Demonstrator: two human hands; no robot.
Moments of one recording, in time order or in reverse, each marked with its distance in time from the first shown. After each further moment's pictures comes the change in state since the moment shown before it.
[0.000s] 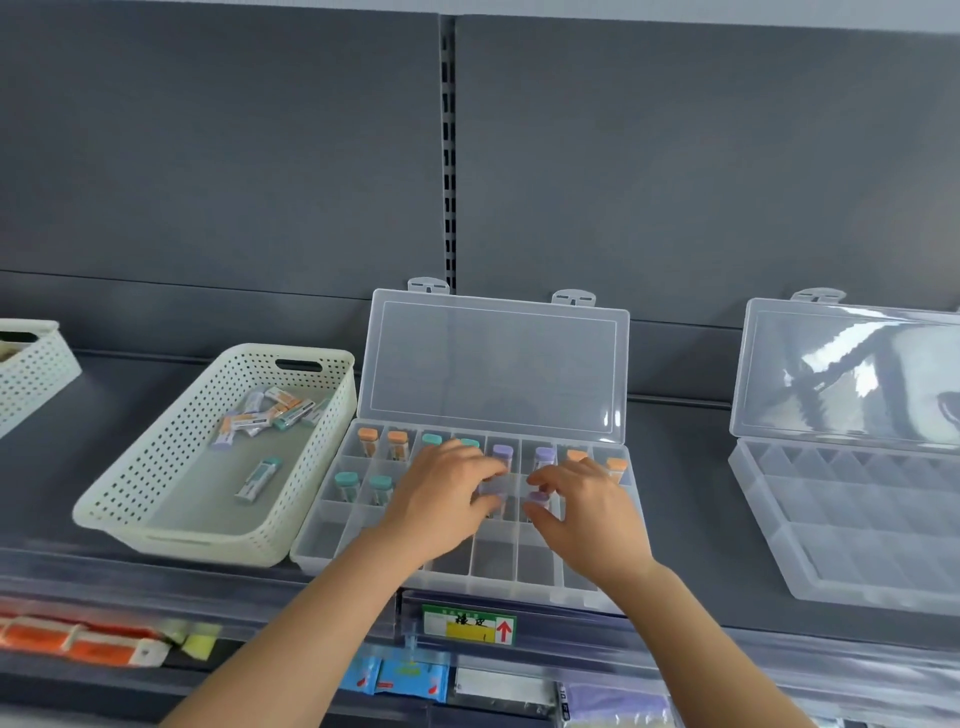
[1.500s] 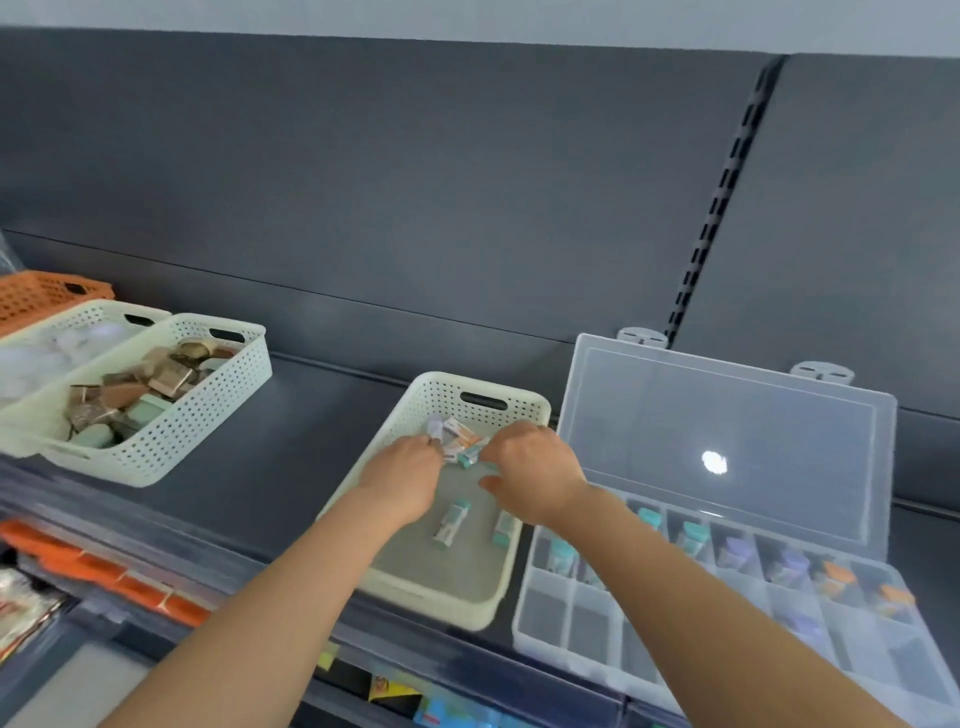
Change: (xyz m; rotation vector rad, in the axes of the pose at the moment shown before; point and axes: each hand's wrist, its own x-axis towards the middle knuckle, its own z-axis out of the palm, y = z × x) left_hand -0.046 -0.235 -0.091 0.310 -0.179 -0.483; right_hand 0.163 -0.207 0.122 -0.365 -0.451 -0.382
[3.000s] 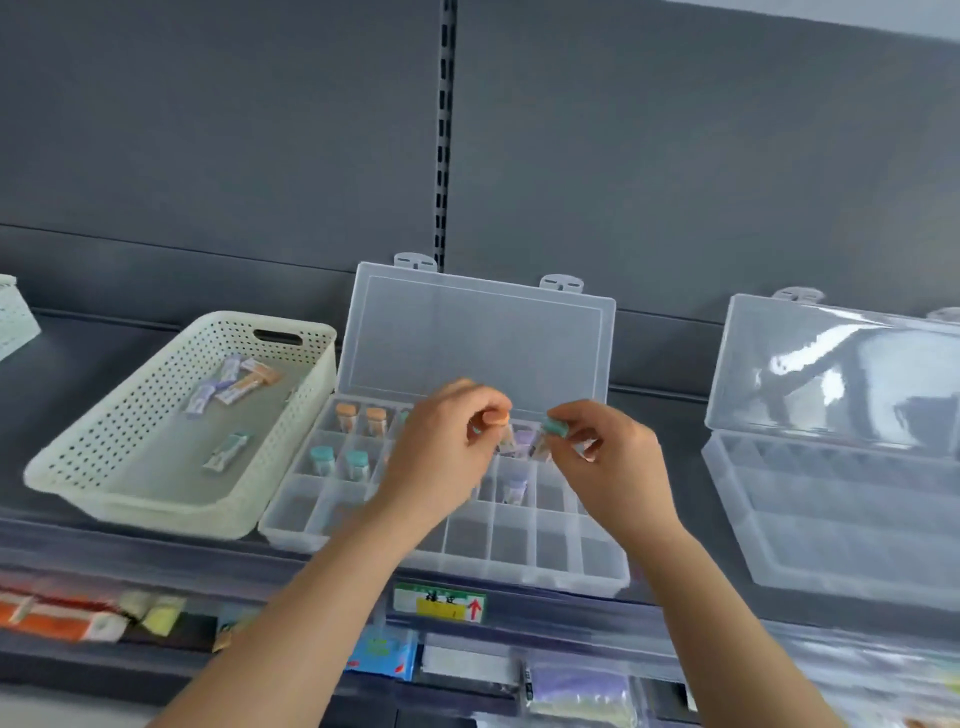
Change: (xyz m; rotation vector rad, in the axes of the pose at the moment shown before) left_hand -0.080 0.273 -0.021 -0.778 0.448 0.413; right_hand -0.268 0.154 -0.012 0.527 0.664 0.451
